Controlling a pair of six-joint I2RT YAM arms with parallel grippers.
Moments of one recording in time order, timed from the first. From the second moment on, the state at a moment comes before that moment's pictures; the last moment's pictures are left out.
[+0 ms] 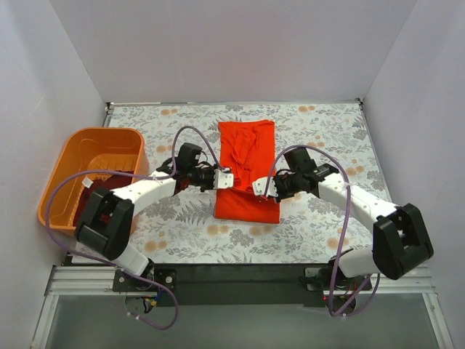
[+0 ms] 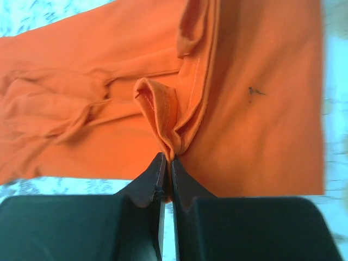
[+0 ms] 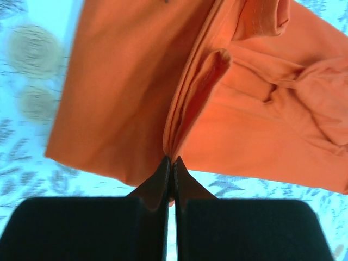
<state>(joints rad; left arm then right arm) -0.52 1.51 0.84 -0.13 0.66 1.07 0.56 1.33 0.86 -0.56 -0.50 -1.28</state>
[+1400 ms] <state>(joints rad) -0.36 1.52 0.92 -0.03 0.71 0.98 0.52 1.44 1.04 -0.48 -0.45 -1.26</state>
